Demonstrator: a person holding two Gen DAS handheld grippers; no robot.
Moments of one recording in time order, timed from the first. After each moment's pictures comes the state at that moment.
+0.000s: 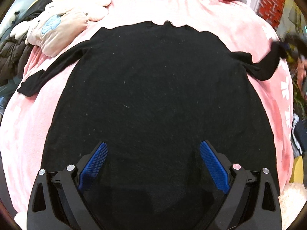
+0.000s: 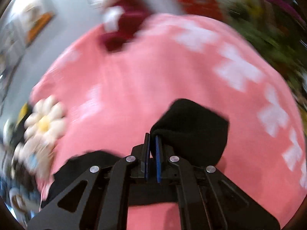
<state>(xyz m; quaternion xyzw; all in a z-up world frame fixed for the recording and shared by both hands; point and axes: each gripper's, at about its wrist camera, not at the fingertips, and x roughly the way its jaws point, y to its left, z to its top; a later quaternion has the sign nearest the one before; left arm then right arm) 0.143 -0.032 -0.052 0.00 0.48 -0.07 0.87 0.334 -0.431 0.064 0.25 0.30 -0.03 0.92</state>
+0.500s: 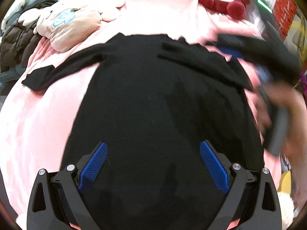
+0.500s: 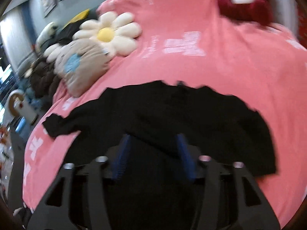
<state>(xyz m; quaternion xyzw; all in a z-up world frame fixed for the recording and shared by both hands) 0.159 0.019 -0.021 -0.07 0.47 -0.07 0.88 0.303 -0.187 0.029 0.05 0.39 0.09 0.92</state>
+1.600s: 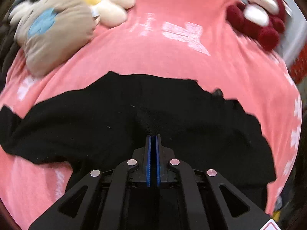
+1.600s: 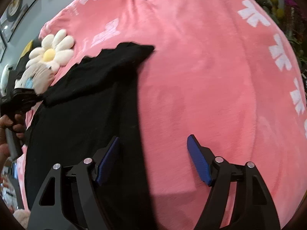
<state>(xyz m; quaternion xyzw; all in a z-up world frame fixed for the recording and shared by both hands) 0.392 0.014 -0.029 -0.11 0.46 -0.06 0.88 0.203 -0.325 -0.064 0.16 0.45 -0.03 0.88</state>
